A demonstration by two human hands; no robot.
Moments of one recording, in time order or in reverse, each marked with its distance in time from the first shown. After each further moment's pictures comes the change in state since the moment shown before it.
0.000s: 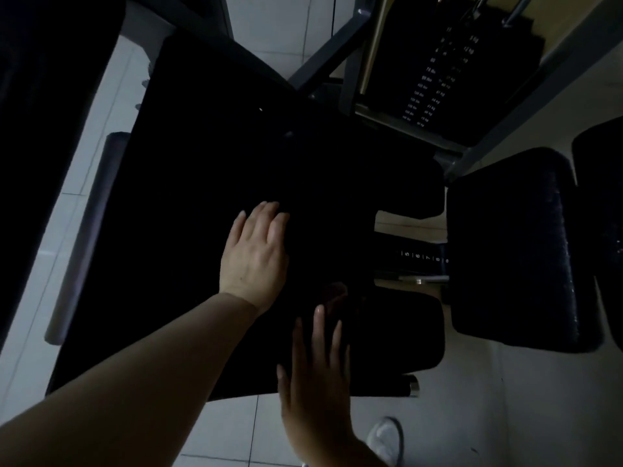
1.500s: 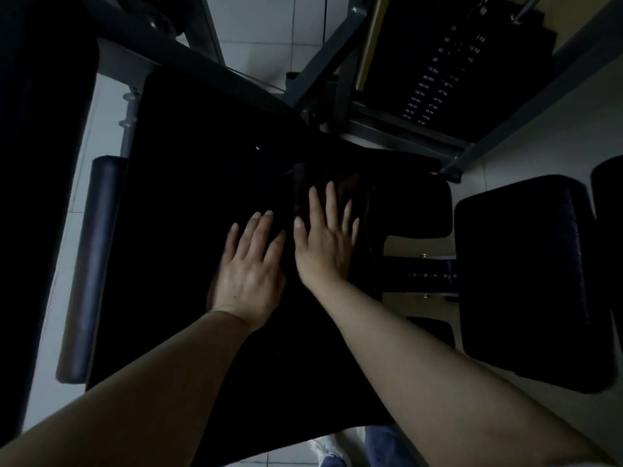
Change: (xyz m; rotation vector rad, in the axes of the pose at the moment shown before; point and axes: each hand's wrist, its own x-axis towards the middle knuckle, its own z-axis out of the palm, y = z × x) left_hand 0.053 -0.033 -0.012 0.145 -0.210 0.116; right_hand 0.229 -0.025 -0.080 0.237 0.183 0.111
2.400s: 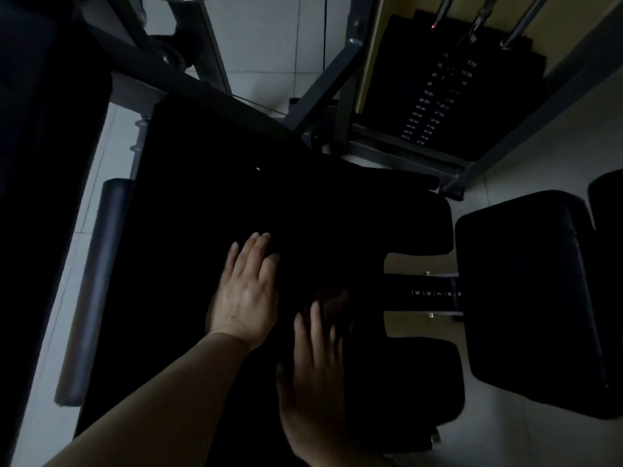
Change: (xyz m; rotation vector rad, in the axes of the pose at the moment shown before) left_hand -0.004 0.002 0.003 -0.086 0.102 -0.045; right_hand -0.149 0.018 0.019 0.058 -0.099 -0.086
